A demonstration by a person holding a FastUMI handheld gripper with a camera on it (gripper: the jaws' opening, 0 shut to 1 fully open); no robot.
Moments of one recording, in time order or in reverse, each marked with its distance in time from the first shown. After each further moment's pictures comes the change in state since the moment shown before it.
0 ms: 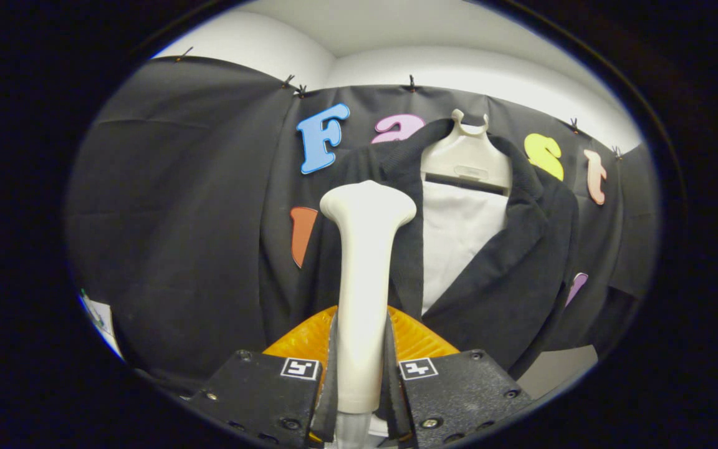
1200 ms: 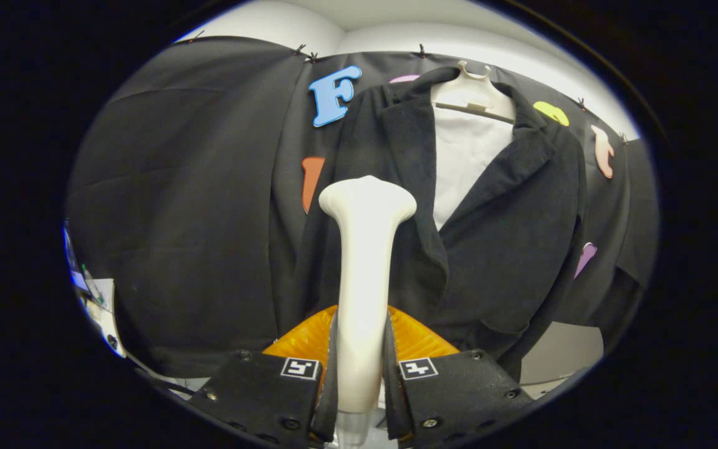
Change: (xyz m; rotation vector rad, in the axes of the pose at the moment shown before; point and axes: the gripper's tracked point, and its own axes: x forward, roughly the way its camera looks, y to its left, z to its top) arm -0.016 0.009 -0.105 -0.023 0.177 0.037
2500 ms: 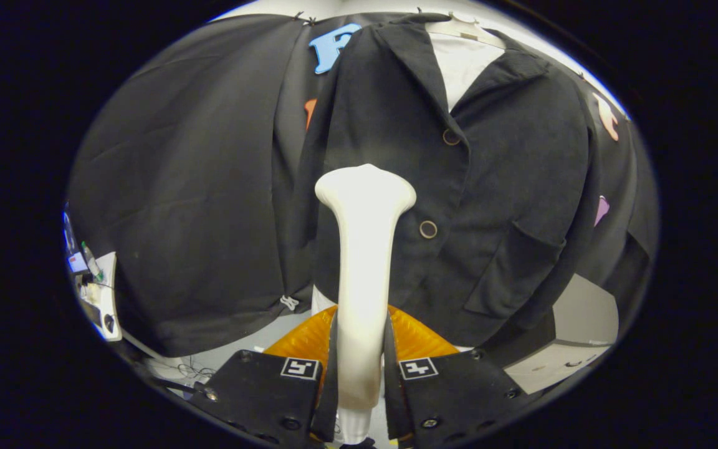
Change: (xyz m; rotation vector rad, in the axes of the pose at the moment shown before) arm 0.019 -0.006 -0.129 0.013 0.225 0.031
